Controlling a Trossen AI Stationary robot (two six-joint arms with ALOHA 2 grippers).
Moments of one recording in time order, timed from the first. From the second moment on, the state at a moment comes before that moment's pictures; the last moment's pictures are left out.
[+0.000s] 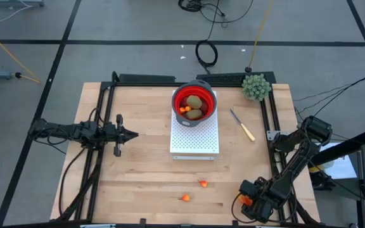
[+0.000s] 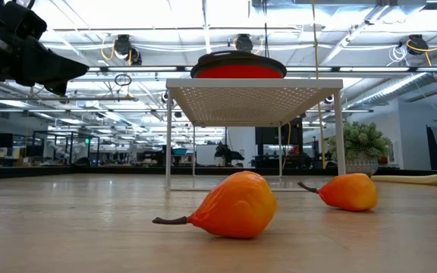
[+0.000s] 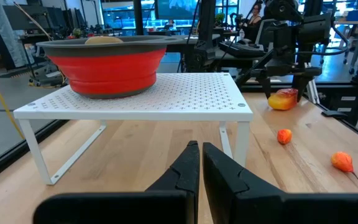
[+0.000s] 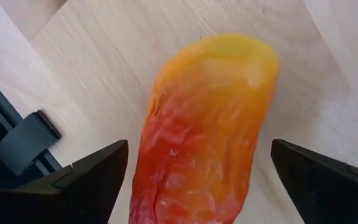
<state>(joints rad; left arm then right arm) -0.15 0.05 0.05 -0.06 -0.18 0.01 1.02 1.64 0.95 -0.68 0.05 1.65</state>
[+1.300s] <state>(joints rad) -0.15 0.05 0.05 -0.06 -0.18 0.01 1.02 1.64 0.92 -0.63 0.08 1.59</state>
